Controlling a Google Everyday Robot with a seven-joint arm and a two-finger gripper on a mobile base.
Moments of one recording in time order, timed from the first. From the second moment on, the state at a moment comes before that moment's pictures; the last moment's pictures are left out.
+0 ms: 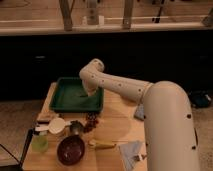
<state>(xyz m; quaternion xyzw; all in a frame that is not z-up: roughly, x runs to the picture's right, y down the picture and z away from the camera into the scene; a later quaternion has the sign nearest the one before) -0.097 0.024 0.903 -0.18 -0.14 -0.24 0.94</state>
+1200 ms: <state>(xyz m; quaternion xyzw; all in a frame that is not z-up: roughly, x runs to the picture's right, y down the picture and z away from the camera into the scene) -0.094 0.026 0.911 -0.17 -0.16 -0.22 0.95</state>
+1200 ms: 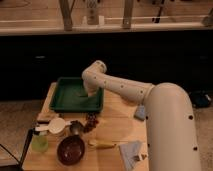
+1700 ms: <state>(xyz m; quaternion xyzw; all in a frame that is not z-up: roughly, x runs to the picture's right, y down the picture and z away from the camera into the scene) -0.090 0.028 0.913 -0.17 -0.16 -0.21 0.95</state>
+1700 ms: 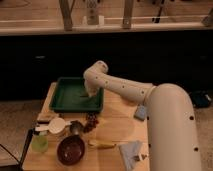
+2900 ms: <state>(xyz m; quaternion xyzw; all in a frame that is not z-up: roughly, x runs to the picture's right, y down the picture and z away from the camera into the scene) -0.076 0.032 0.917 -0.18 -0.18 -0.19 0.95</state>
